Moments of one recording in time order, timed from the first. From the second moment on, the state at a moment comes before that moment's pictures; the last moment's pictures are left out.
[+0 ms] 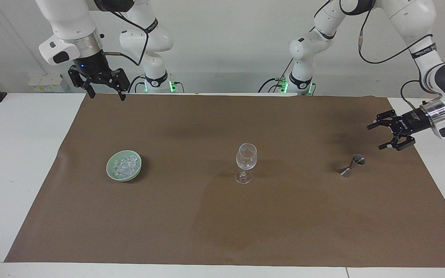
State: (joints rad) left arm 0.50 0.26 -0.02 -1.80 -0.78 1.58 -0.89; right arm 0.06 -0.02 -0.02 -1.52 -0.03 1.51 0.13
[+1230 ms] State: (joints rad) left arm 0.50 0.27 -0.03 -1.81 -0.84 1.62 -0.89; right arm 0.06 -0.02 -0.02 -1.52 -0.03 1.51 0.13
